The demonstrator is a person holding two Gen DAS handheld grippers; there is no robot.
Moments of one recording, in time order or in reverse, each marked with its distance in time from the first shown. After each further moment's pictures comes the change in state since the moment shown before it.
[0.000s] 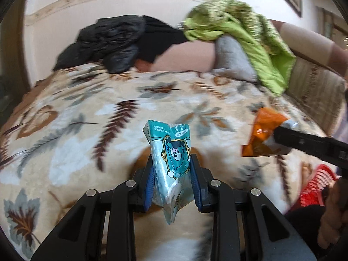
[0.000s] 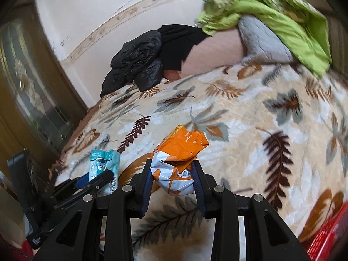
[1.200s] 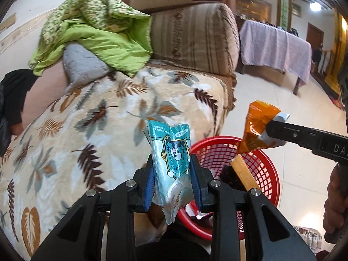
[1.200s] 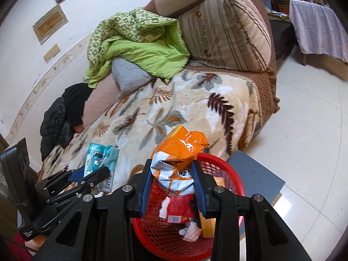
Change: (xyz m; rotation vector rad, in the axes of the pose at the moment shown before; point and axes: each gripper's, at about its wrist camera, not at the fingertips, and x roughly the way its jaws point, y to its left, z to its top) left arm 0.002 -0.338 -0.015 0.574 0.117 -0.434; right arm -0.260 -0.198 -0.076 0.393 -0.206 -0.426
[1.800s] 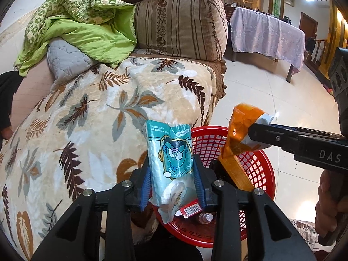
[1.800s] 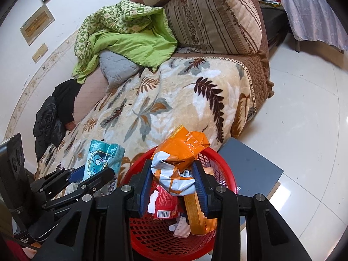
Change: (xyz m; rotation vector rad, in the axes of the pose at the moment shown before) left arm 0.025 -0.021 0.002 0.039 0.068 -0.047; right arm 0.019 -0.022 -0.007 0.054 0.061 -0.029
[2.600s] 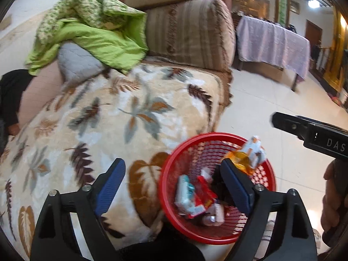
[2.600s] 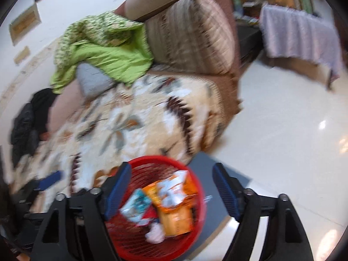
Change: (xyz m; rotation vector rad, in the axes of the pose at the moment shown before) left arm -0.024 0.012 -0.006 -0.049 -0.072 0.065; right arm -0.031 0.013 0.005 -0.022 -0.132 -0.318
